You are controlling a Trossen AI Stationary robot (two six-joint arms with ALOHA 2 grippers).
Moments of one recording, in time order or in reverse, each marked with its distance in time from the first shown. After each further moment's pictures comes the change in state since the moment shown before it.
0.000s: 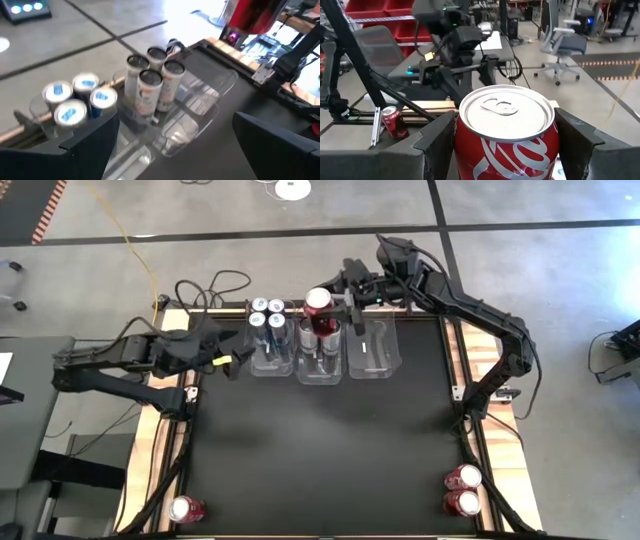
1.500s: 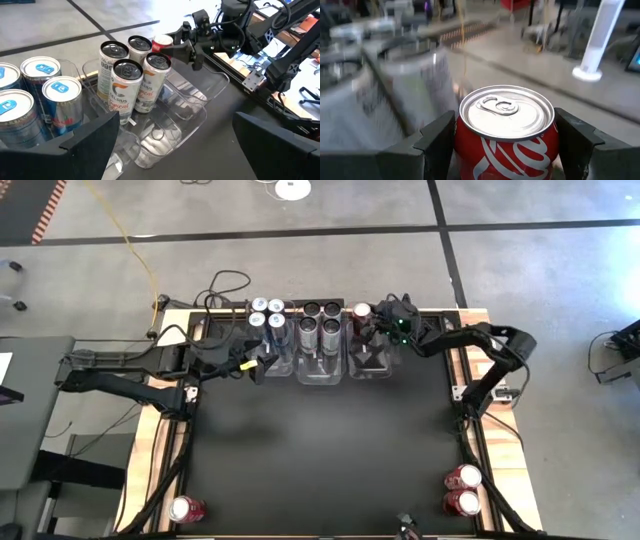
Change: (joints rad) left arm 0.042 0.106 -0.184 0.349 0.071 -0.055; right arm -0.272 0.031 -1.184 1.181 0.522 0.126
